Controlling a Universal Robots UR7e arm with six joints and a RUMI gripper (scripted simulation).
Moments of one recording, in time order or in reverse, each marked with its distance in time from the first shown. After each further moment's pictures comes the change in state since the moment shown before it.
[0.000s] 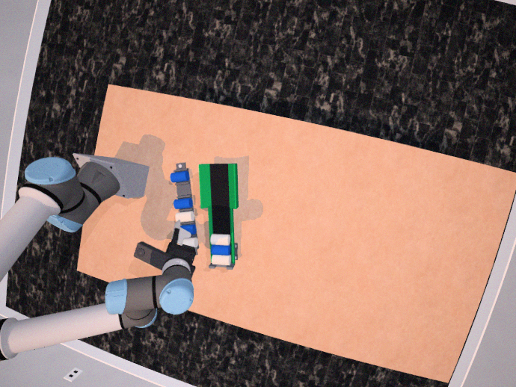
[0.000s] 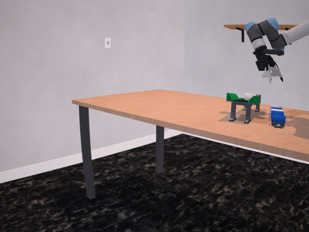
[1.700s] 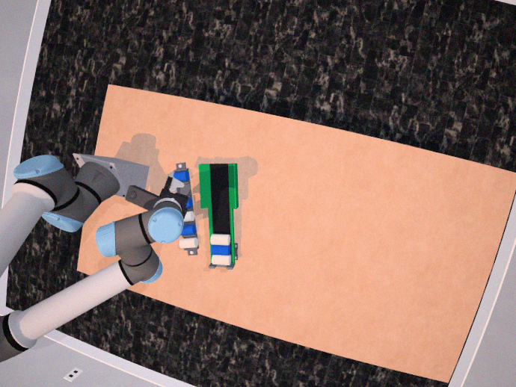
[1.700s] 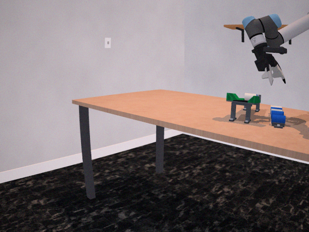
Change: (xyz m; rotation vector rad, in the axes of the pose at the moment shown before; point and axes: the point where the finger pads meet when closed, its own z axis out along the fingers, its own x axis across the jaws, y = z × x) arm 0.143 -0.075 0.033 0.000 0.000 0.000
